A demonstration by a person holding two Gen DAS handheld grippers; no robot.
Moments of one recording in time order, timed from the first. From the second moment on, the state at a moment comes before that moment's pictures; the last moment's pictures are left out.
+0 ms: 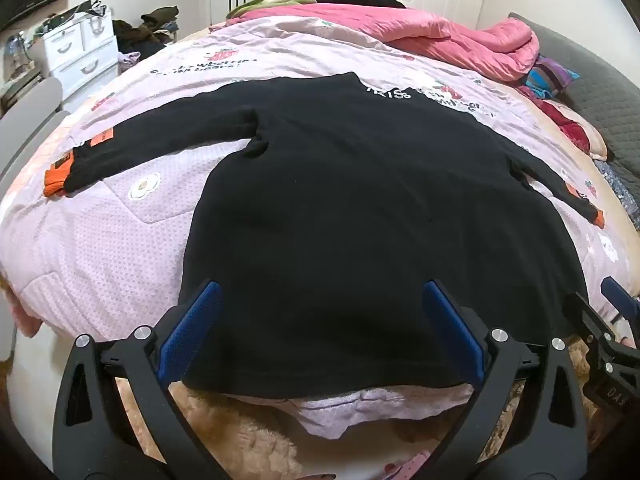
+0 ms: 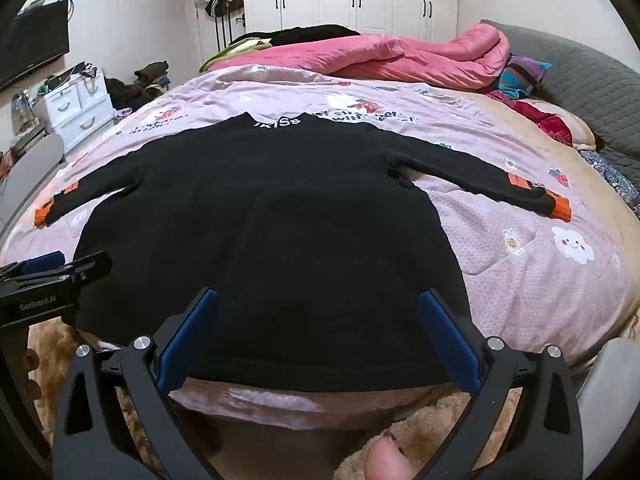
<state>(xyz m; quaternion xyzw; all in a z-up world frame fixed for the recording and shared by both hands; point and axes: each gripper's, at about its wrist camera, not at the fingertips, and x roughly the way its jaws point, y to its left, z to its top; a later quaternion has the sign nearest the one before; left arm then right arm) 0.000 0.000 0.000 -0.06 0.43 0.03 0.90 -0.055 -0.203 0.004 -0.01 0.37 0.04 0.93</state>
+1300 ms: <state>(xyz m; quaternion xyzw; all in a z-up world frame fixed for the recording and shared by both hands) 0.003 -0.001 0.000 -0.07 0.43 0.01 0.90 -0.060 -0.204 0.005 0.00 0.37 0.02 0.93</state>
